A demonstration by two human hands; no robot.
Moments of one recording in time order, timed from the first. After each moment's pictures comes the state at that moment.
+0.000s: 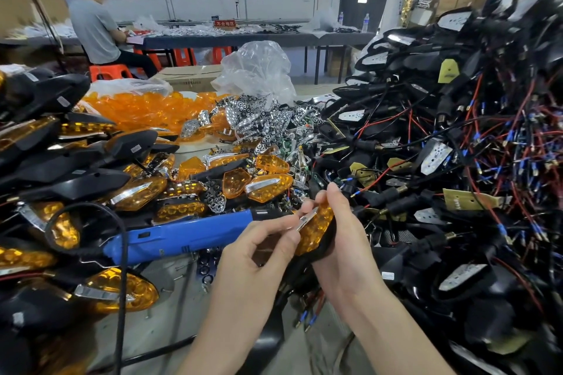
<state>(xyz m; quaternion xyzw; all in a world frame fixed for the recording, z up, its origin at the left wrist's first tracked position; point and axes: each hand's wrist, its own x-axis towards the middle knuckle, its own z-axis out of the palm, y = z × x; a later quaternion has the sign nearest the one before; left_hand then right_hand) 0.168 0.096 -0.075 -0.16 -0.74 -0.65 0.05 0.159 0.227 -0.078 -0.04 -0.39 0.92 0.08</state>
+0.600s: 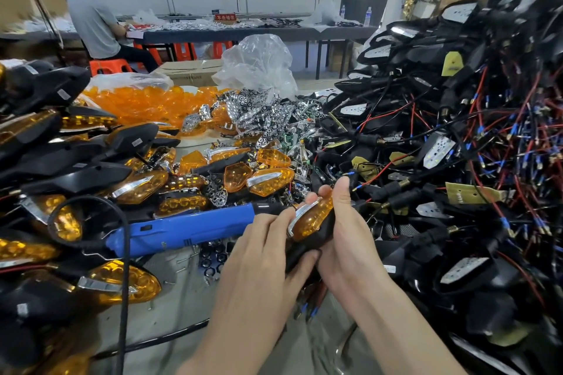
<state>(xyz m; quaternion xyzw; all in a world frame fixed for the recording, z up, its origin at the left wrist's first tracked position) 0.175 0.102 -0.082 -0.23 -0.91 -0.28 0.22 0.151 0.225 -0.082 -0.07 -0.32 0.94 0.09</state>
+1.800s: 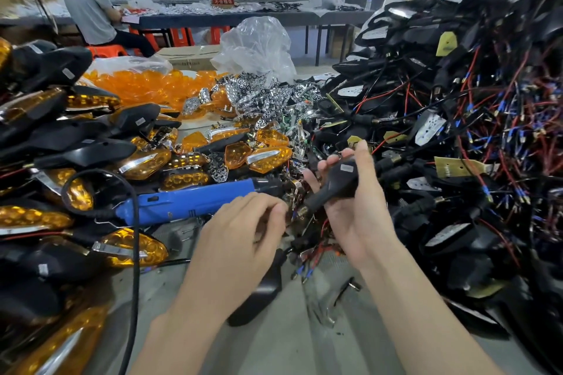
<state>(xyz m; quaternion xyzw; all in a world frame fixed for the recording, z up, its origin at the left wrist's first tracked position) 0.177 0.070 -0.075 -0.27 -0.88 -0.34 0.20 0.161 0.246 -0.068 -0.05 -0.31 0.93 0.16</state>
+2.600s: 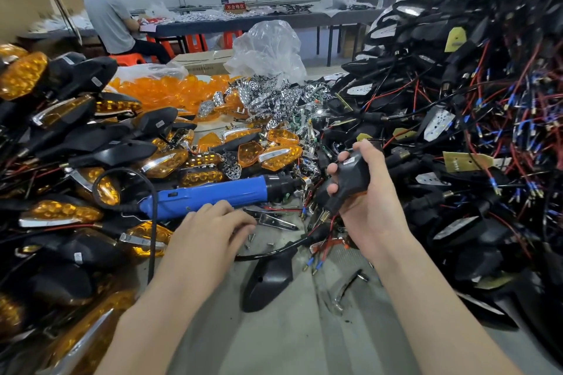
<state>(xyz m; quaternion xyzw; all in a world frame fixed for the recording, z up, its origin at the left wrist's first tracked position) 0.164 0.019 -0.081 -0.23 -0.95 -0.14 0.14 0.174 0.249 -0.064 -0.05 -0.36 0.92 0.14</state>
